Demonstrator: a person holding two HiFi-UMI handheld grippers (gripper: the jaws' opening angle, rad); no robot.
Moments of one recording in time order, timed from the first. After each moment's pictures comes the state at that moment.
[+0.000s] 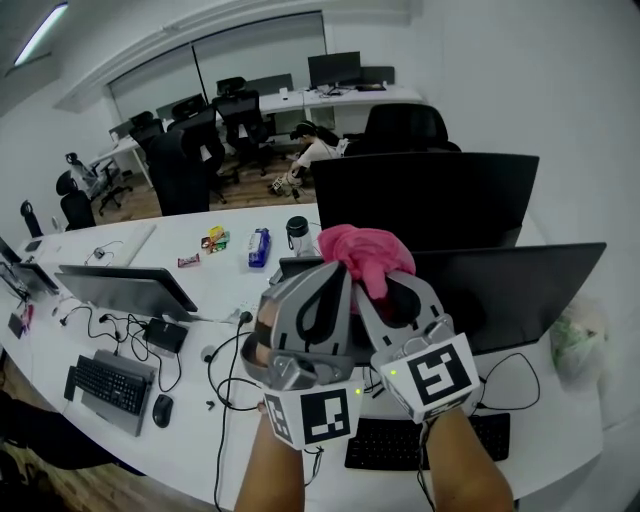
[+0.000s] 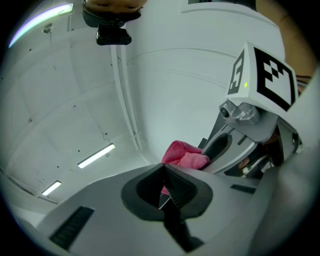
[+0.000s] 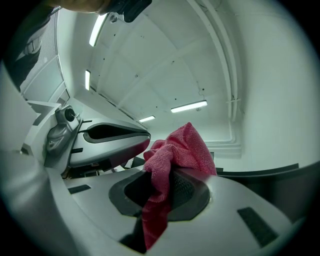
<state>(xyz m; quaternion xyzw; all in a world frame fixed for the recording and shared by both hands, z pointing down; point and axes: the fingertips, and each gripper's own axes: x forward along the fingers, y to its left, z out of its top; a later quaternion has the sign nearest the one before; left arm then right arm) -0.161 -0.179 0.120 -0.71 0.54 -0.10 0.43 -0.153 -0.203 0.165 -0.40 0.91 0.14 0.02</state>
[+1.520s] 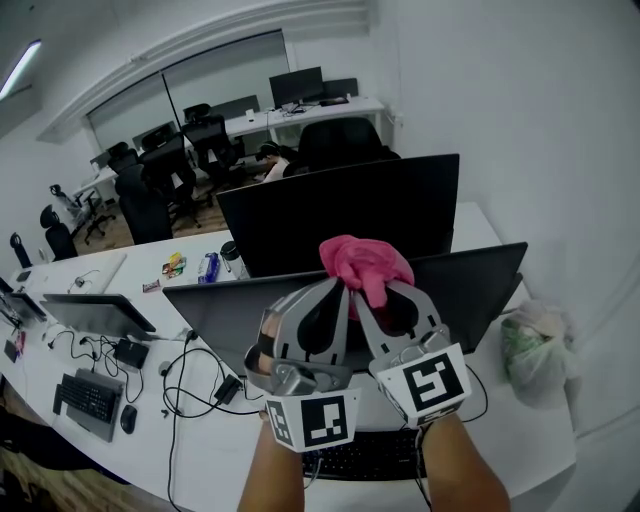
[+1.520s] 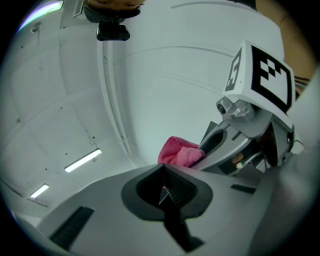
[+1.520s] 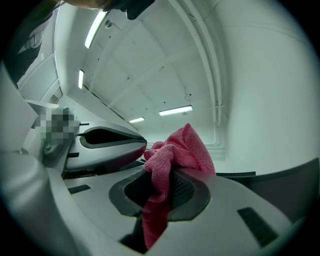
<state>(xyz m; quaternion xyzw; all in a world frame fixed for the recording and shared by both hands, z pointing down) 0.049 -0.181 0.127 -0.74 0.50 -0.10 0.44 0.062 -0.204 0.158 -0.45 0.88 0.15 0.04</state>
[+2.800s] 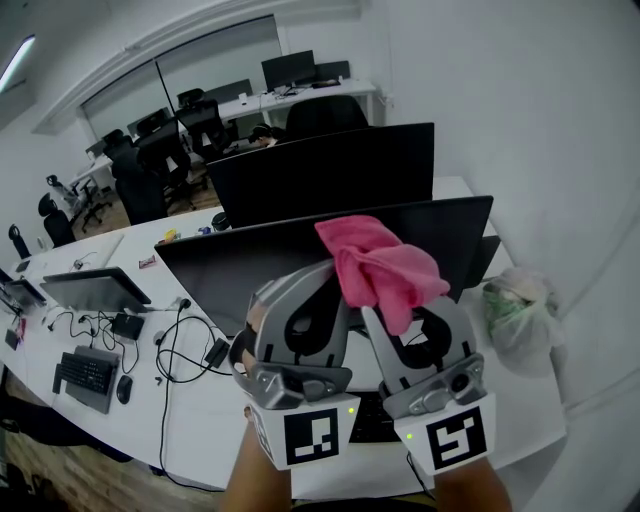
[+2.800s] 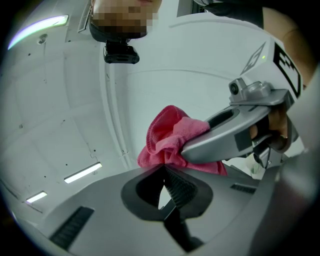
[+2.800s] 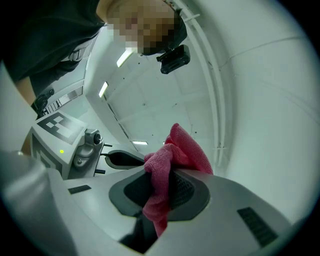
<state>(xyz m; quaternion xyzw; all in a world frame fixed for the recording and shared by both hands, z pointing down) 0.095 -0.068 0.086 -0.74 0.47 -0.05 0.47 0.111 -0.042 0.092 -0.44 0.83 0.31 0.14</state>
